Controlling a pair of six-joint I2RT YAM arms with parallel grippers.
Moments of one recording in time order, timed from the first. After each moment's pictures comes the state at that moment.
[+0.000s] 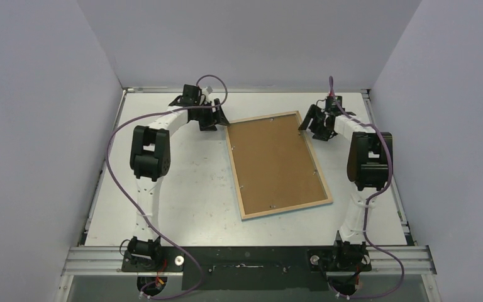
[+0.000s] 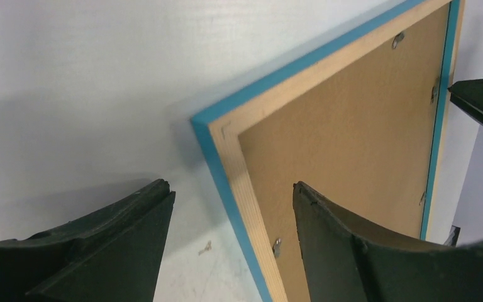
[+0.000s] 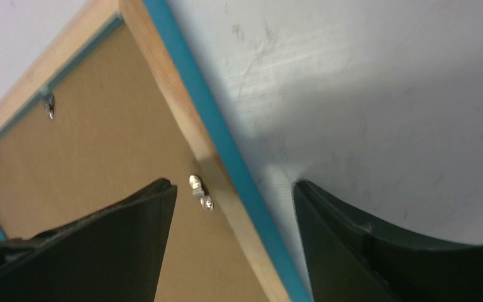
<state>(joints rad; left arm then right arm) -0.22 2.39 1.93 -0.42 0.51 -0.45 0.00 2.09 1.51 -0.34 -0.19 0.46</state>
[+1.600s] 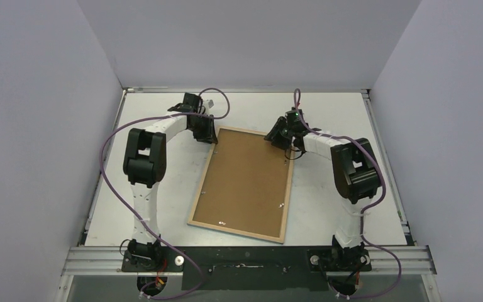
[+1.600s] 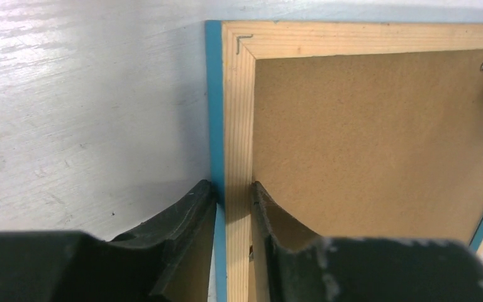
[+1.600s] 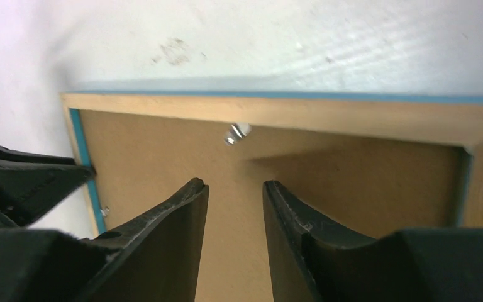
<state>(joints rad) -0.24 2.22 1.67 -0.53 0.36 -0.25 0.32 1.94 1.20 -0.06 -0.15 0.81</state>
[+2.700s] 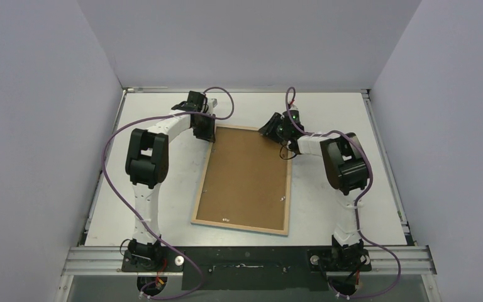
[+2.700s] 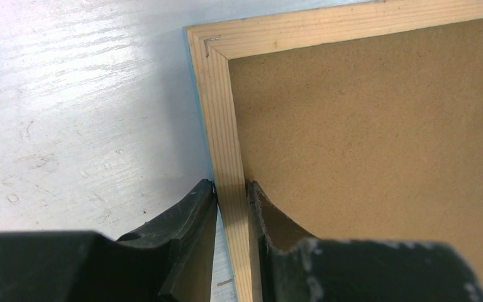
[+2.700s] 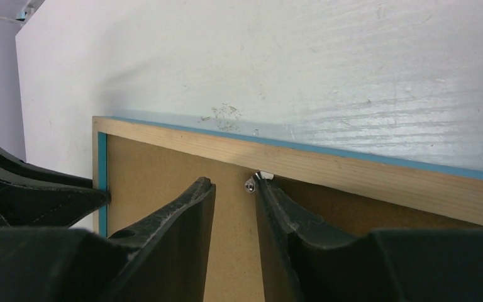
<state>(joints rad) -0.28 2.22 1.71 -0.56 0.21 -0.14 0.34 2.10 1.23 0.31 -0.18 0.79</state>
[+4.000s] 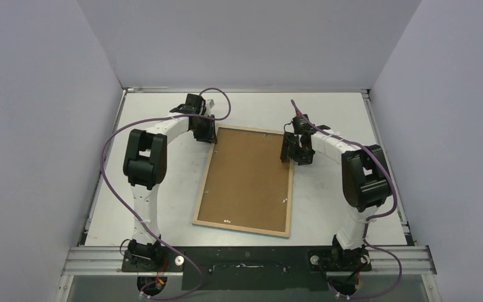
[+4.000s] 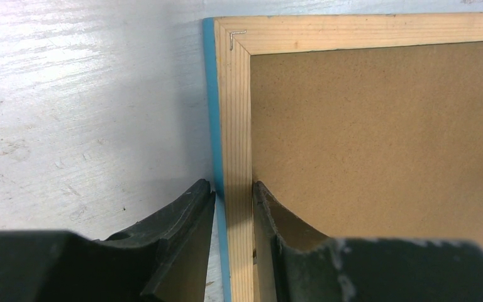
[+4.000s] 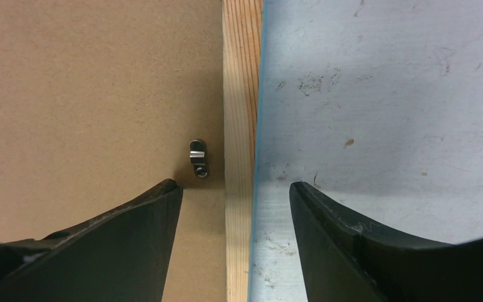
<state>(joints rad) -0.27 2.19 1.63 -0.50 0.25 -0.25 0.30 1.83 1.20 -0.54 0.00 0.44</state>
